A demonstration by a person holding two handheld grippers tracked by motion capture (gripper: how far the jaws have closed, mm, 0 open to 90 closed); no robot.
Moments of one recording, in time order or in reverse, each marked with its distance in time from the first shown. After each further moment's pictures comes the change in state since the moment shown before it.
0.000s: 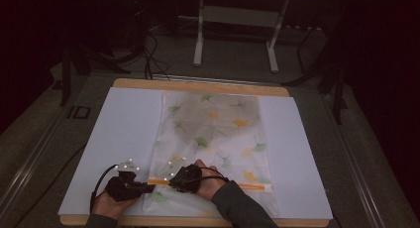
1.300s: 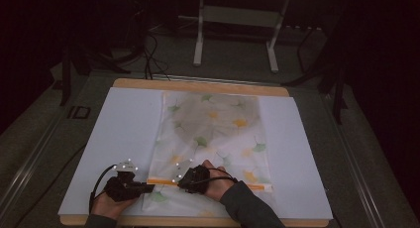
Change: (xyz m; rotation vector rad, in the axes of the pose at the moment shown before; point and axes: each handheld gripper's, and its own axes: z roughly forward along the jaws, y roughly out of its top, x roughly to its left) left arm 0.000 -0.001 -0.002 -0.012 -0.006 -0.003; right arm 0.000 -0.016 -0.014 0.051 -0.021 -0.016
